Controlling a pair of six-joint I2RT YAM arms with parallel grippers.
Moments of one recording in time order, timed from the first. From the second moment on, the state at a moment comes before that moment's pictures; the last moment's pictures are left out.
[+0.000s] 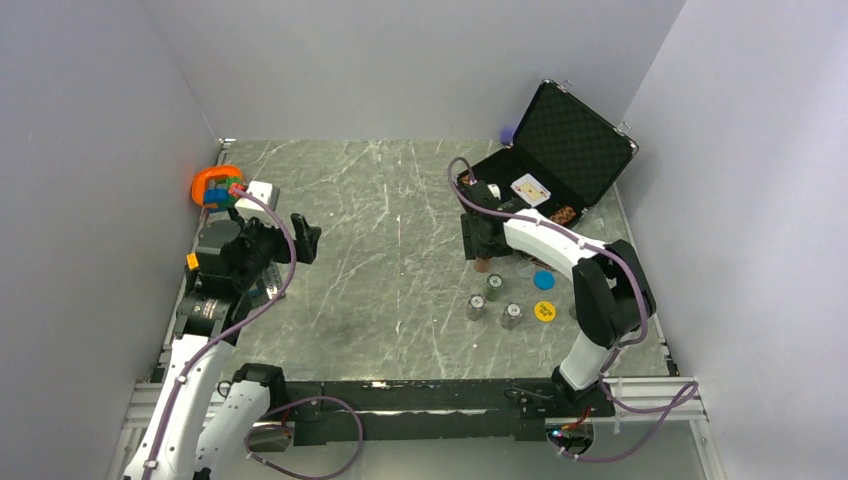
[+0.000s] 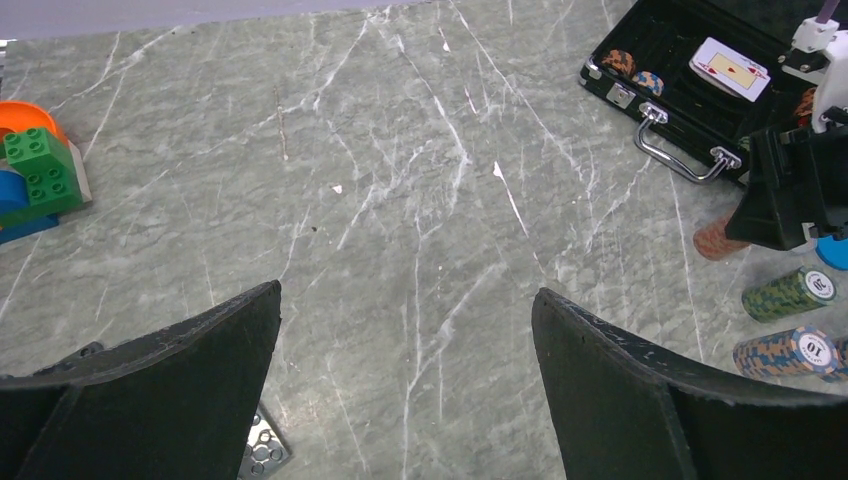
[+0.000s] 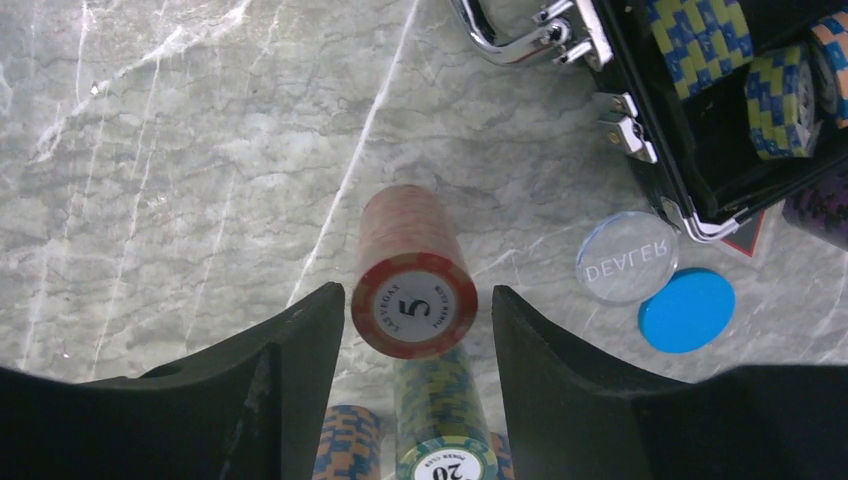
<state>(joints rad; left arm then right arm) -0.13 0.68 0.80 -0.36 0.17 -0.08 0.53 1.69 1.18 -0.66 0.28 0.40</state>
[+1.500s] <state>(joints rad) -0.19 0.68 0.80 -0.38 0.11 -0.08 0.35 1.71 1.25 -0.32 0.60 -0.05</state>
